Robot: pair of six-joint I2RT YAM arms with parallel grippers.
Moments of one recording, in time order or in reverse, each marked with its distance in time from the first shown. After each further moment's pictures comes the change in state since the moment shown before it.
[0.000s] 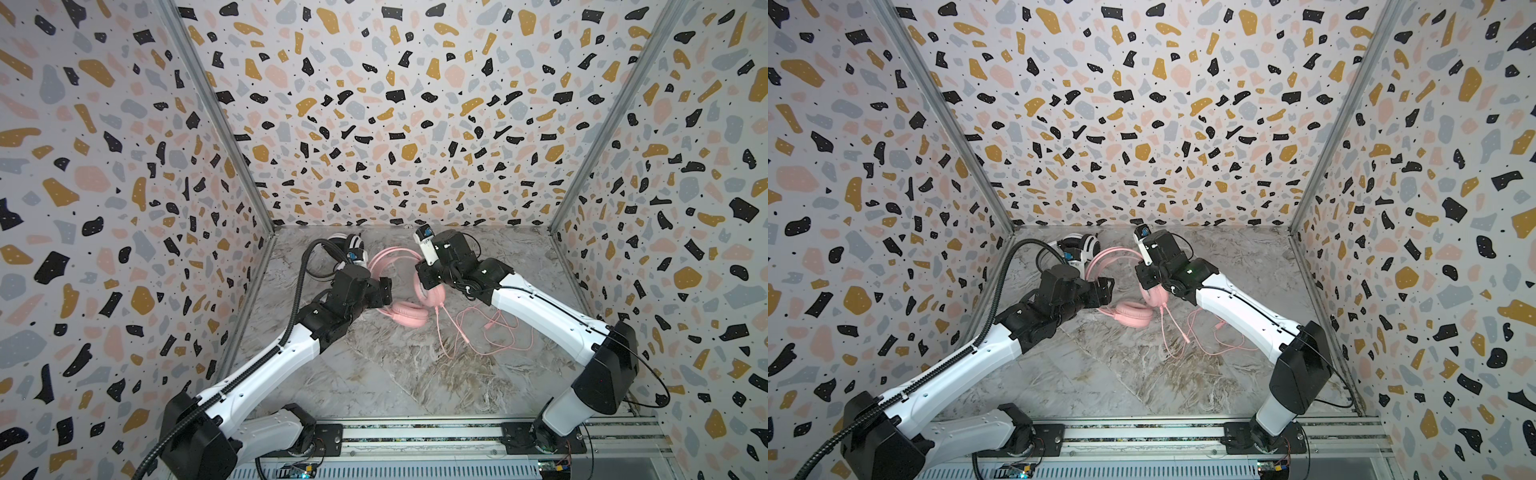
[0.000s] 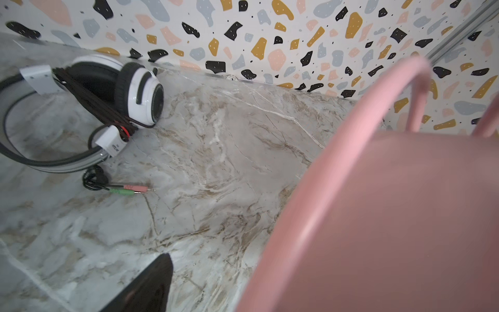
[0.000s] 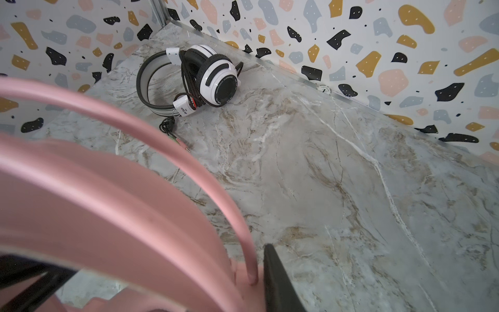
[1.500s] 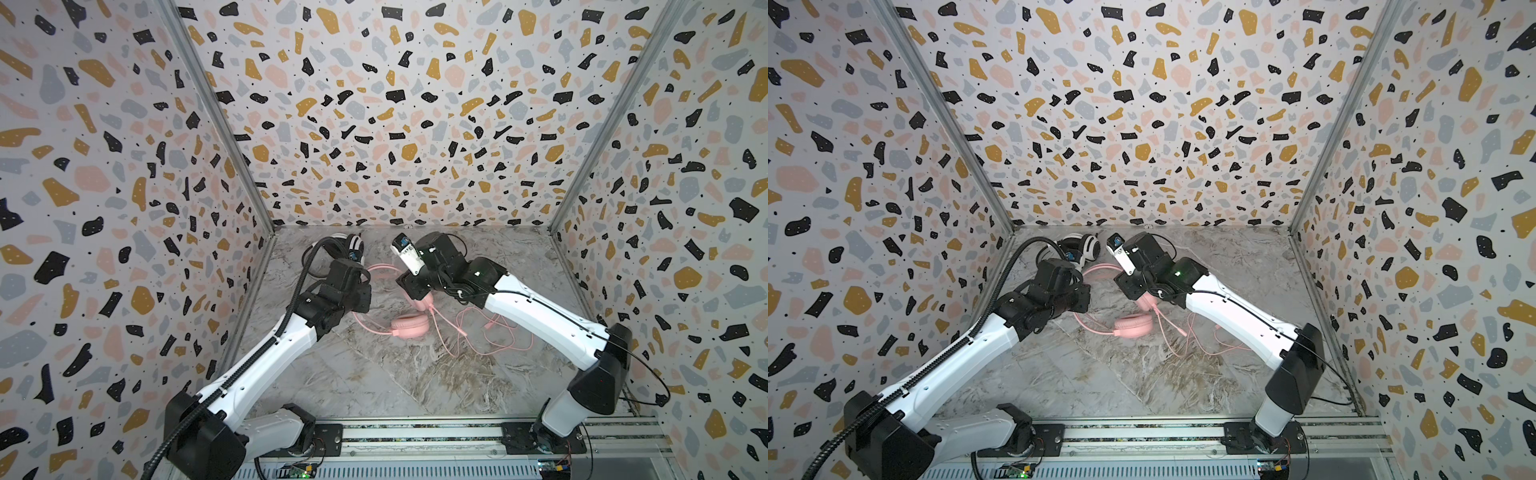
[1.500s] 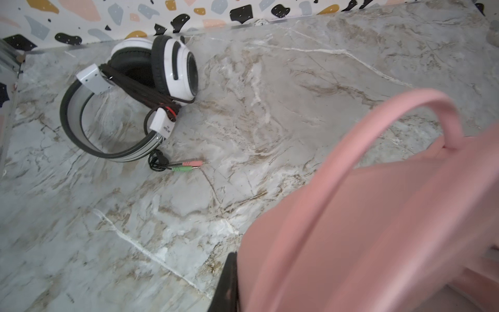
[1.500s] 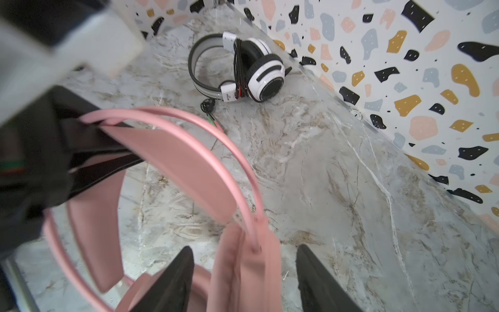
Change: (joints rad) left arm 0.137 0.027 0.045 -0.249 0.064 0.232; right arm 0.089 -0.044 0.092 -0.127 -0.029 -0.139
